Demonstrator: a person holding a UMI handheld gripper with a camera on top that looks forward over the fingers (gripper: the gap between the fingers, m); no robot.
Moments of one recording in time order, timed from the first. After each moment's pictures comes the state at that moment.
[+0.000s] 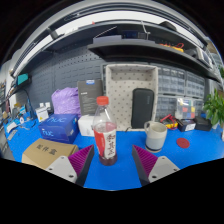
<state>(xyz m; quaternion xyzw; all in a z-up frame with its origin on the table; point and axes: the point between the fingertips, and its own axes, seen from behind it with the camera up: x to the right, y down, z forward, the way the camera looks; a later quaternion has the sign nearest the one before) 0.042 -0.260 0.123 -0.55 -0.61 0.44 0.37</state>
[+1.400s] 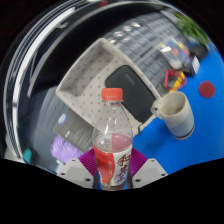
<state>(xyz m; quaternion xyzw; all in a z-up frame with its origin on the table) -0.095 -0.316 0.115 -0.71 -0.37 0.58 0.15</state>
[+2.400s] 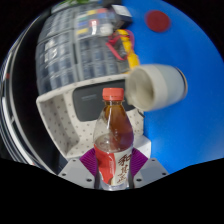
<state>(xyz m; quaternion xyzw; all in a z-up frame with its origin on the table) -0.118 -0.277 0.163 -0.78 -0.04 0.59 -0.20</state>
